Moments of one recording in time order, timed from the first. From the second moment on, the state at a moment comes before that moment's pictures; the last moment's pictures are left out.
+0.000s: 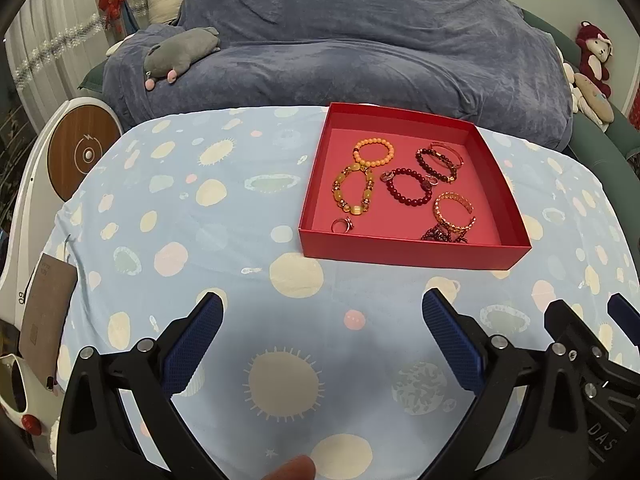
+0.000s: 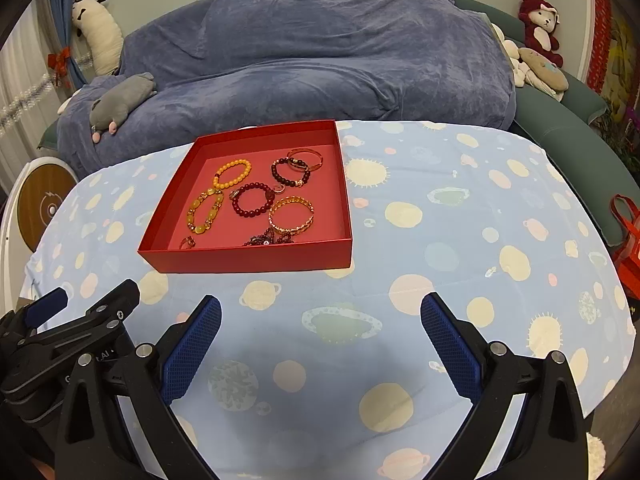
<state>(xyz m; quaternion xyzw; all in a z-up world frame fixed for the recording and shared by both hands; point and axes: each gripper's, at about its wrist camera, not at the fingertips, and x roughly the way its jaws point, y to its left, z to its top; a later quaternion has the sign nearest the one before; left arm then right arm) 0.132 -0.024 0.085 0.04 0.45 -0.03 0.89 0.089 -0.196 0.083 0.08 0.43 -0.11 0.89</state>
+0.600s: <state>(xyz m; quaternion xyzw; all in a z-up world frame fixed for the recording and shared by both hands) 0.140 -0.025 0.087 0.04 0.45 -0.03 0.89 0.095 -0.196 0.082 0.07 0.43 -0.11 0.89</state>
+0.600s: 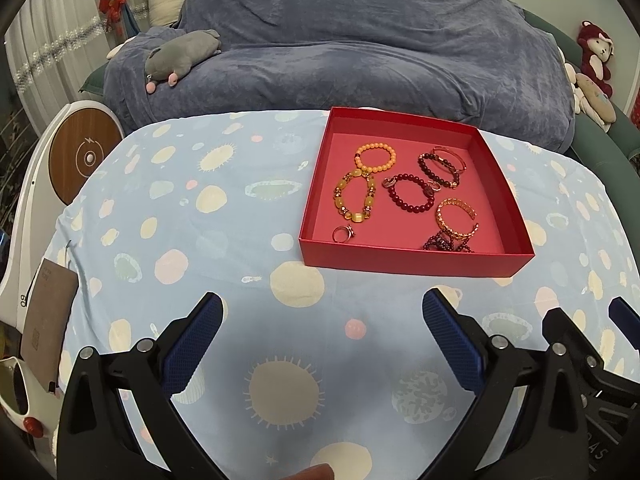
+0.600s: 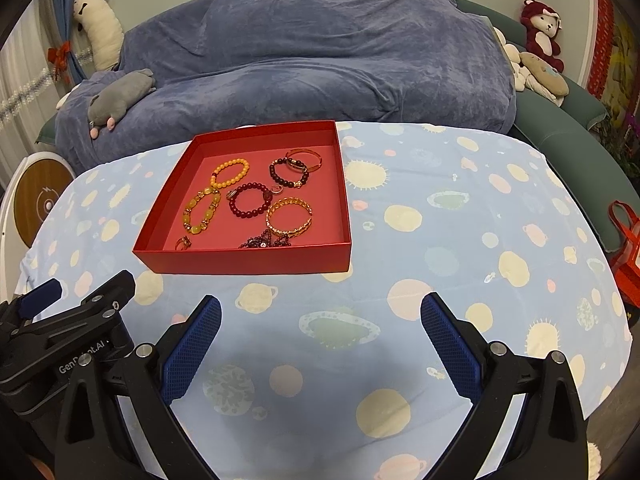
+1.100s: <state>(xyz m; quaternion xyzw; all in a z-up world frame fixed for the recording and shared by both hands) 0.141 -0.027 0.089 0.04 0.44 -0.03 0.89 0.096 -0.196 0.082 0.07 0.43 -0.11 0.89</state>
